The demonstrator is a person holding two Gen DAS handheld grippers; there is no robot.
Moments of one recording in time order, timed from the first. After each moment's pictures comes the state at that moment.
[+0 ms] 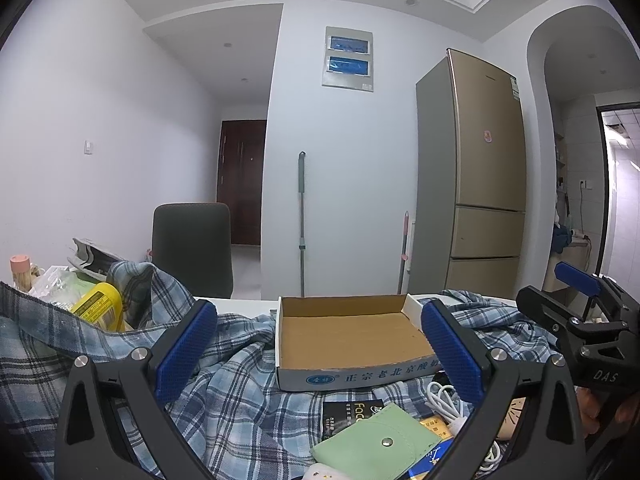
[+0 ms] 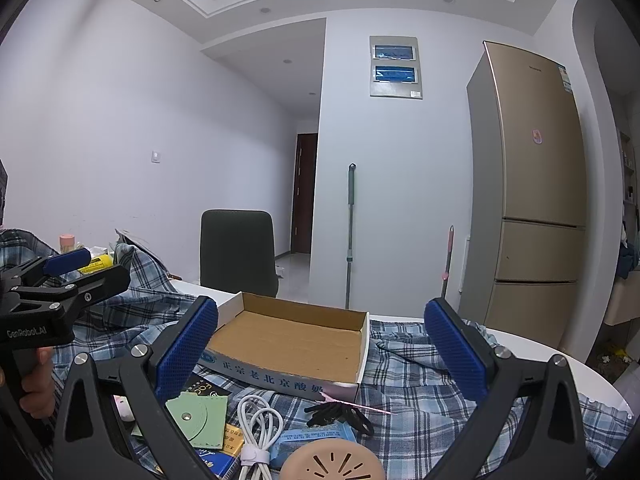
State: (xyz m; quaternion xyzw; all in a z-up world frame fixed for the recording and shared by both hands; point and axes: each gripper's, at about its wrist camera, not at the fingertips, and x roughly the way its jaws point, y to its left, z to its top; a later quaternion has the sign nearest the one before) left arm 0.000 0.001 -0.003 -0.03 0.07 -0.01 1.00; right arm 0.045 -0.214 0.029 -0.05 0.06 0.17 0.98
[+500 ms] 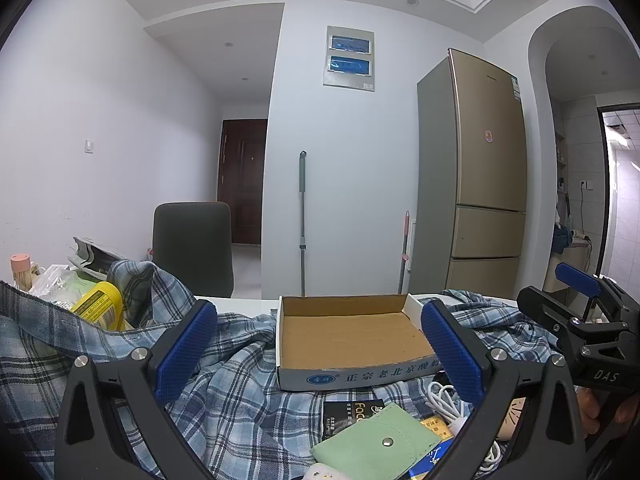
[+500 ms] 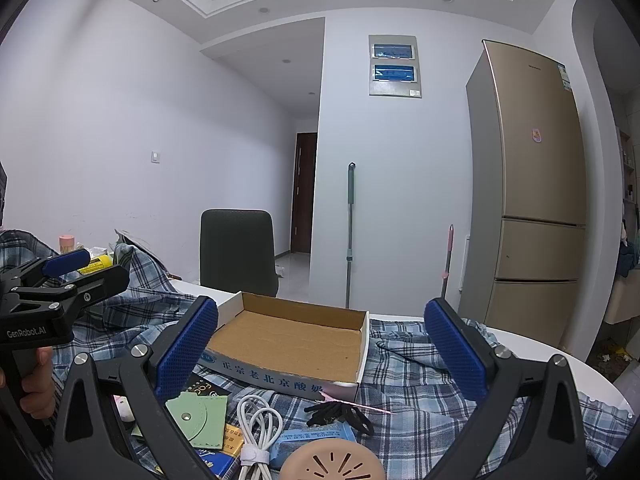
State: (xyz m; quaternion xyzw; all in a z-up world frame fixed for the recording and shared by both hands) left arm 0.000 0.002 -0.003 -0.03 0.07 -0.01 1.00; right arm 0.045 -0.214 0.029 -0.05 0.06 0.17 0.98
